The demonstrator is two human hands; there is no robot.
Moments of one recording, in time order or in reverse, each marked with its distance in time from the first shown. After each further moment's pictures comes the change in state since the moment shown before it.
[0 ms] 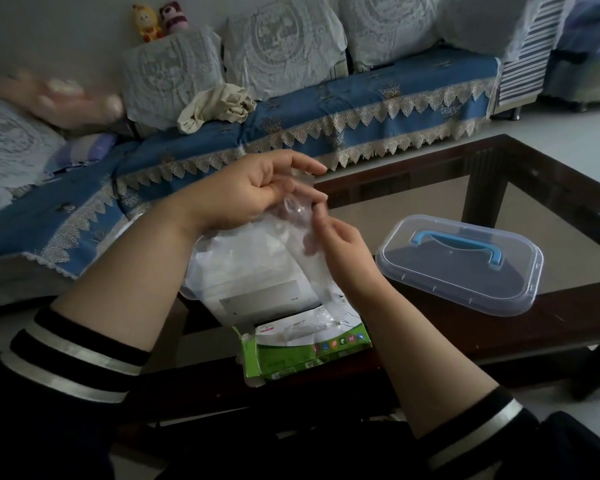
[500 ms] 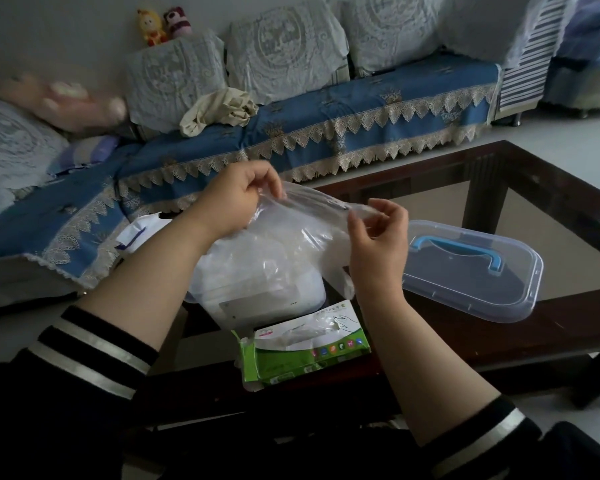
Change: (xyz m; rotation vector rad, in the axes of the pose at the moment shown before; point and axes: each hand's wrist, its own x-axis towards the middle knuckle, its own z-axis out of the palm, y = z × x) left_hand 0.013 -0.044 0.000 0.151 0.375 -0.037; right_hand 0.007 0.012 -0.016 -0.002 0.600 -0.066
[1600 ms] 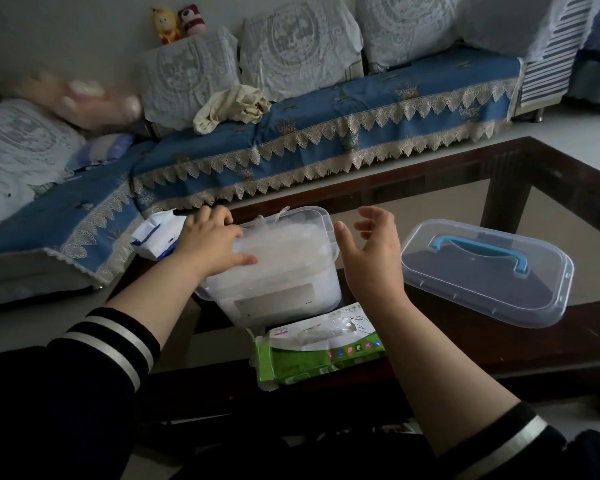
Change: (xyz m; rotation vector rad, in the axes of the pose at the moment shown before) left_hand -0.014 -0.116 -0.001 1.013 -0.249 -0.244; right_hand -0.006 0.014 0.014 -0.360 -0.185 -0.092
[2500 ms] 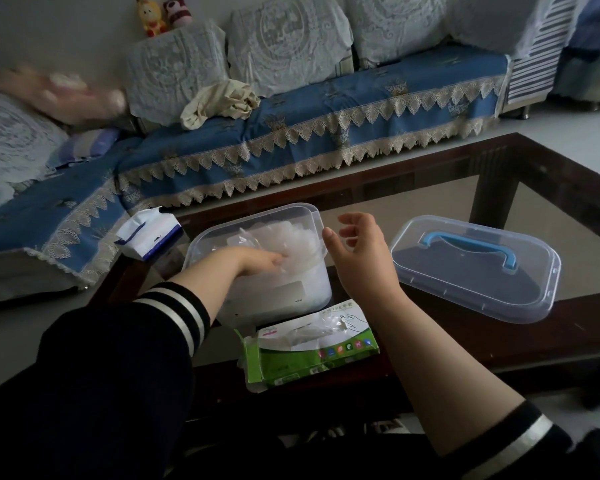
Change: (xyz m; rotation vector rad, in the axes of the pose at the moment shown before) left_hand 0.025 0.071 0.011 -0.542 -0.725 0.044; right_hand 0.005 0.008 -0.004 -0.093 -0.147 0.040
